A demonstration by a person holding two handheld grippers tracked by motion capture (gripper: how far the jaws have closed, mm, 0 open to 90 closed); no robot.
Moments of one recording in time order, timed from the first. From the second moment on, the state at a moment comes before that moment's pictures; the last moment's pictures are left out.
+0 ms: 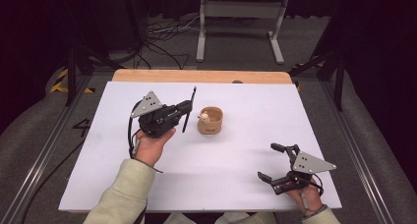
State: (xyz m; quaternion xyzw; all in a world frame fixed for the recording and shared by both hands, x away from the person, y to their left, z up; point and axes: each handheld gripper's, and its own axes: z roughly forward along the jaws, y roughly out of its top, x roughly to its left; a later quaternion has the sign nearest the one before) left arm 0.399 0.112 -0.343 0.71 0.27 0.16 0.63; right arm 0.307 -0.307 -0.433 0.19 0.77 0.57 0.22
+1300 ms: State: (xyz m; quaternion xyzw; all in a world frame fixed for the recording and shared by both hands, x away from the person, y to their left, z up) left arm 0.440 0.066 -0.334 0.71 0.27 0.16 0.63; right arm 0.305 -0.309 -0.430 0.18 0.76 0.58 0.22
